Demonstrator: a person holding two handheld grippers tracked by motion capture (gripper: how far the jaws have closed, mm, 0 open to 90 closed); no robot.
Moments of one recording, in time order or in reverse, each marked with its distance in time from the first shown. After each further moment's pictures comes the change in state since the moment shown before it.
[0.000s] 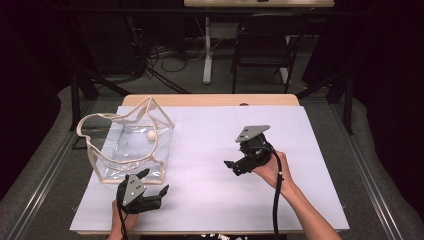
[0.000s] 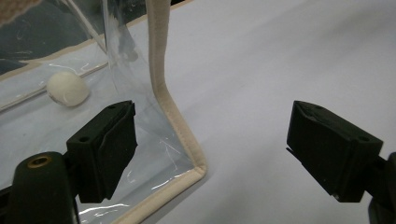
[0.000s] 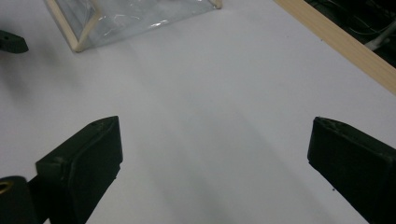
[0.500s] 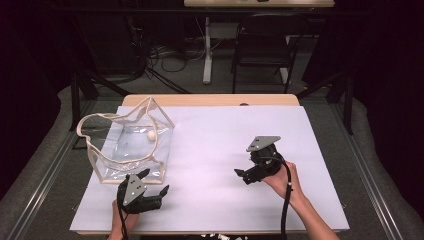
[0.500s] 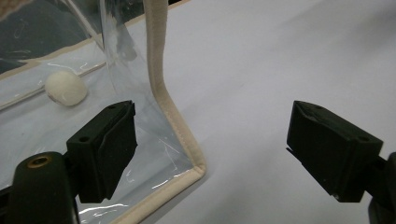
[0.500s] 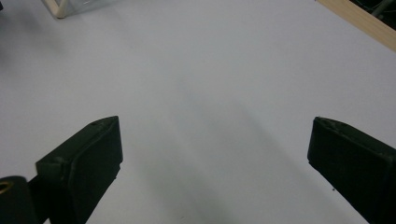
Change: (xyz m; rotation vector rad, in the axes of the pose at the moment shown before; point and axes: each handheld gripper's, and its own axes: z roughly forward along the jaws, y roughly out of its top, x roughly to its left) left arm 0.000 0.000 0.001 0.003 0.000 0.000; right arm -0.001 -0.038 -0.006 0.034 -0.031 0.045
